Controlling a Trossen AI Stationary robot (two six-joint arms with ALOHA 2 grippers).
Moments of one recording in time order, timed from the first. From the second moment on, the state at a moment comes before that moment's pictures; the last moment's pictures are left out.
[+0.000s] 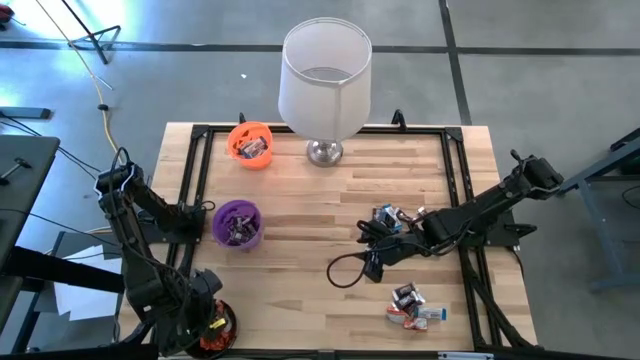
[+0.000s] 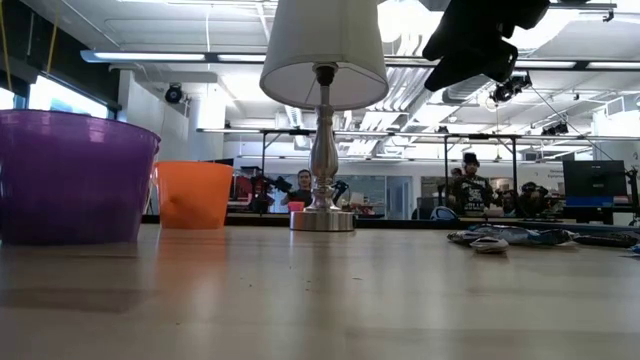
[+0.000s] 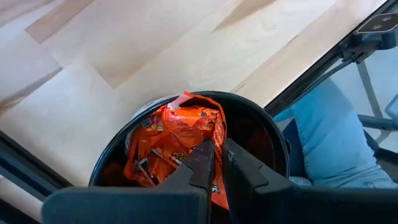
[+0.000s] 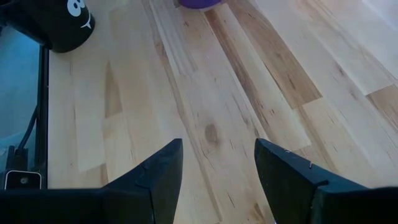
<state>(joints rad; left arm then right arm) -1.11 1.51 1.25 -1.03 -0.25 -2.01 0.44 1.43 1.00 -0.40 0.36 0.70</state>
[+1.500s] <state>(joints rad) -0.94 1.54 1.29 -0.85 -0.63 -1.39 0.44 1.43 1.00 -0.40 0.36 0.70</state>
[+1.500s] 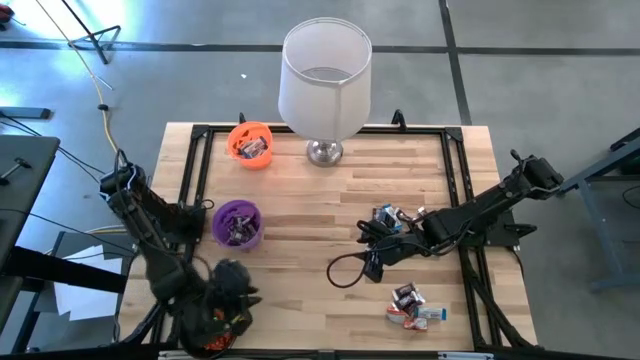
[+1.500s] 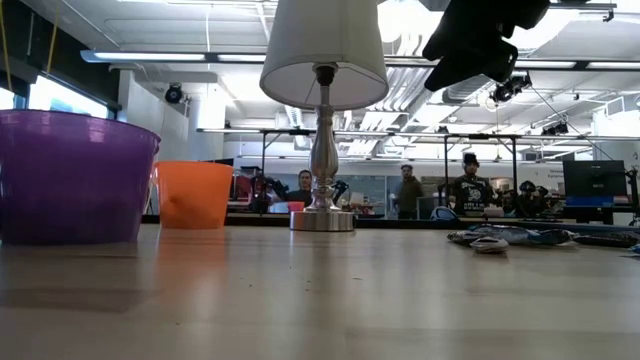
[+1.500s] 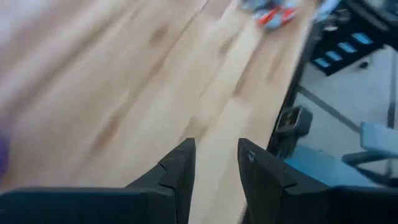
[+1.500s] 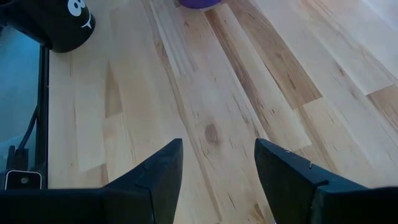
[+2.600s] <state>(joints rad) -0.71 1.61 1.29 -0.48 -0.74 -0.49 0.44 1.43 1.00 -0.38 0.41 0.79</state>
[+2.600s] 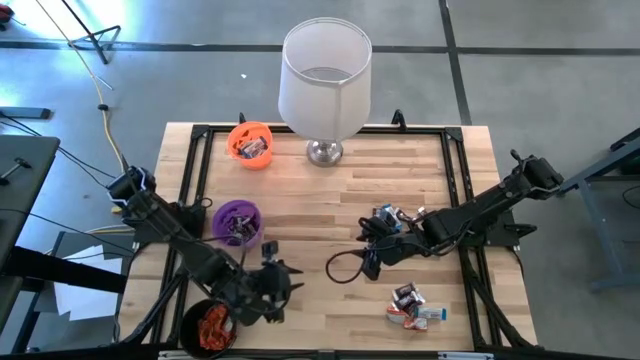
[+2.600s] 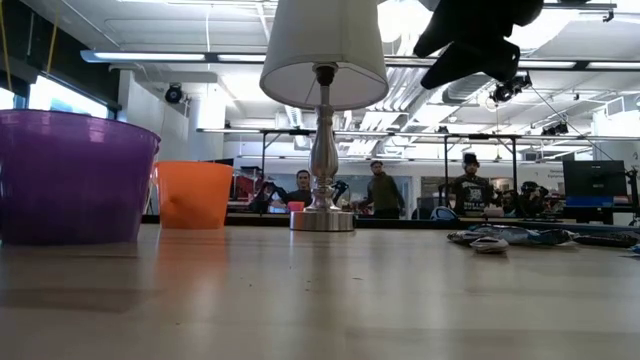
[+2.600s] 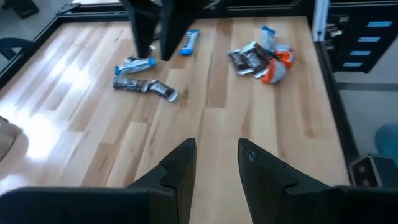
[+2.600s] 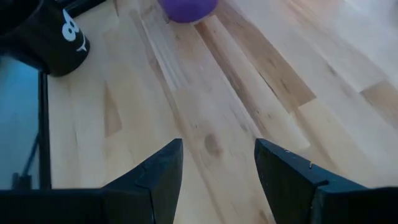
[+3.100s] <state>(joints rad) -0.64 1.60 1.29 -0.53 -0.72 -0.47 0.40 1.43 1.00 -0.40 0.14 0.97</state>
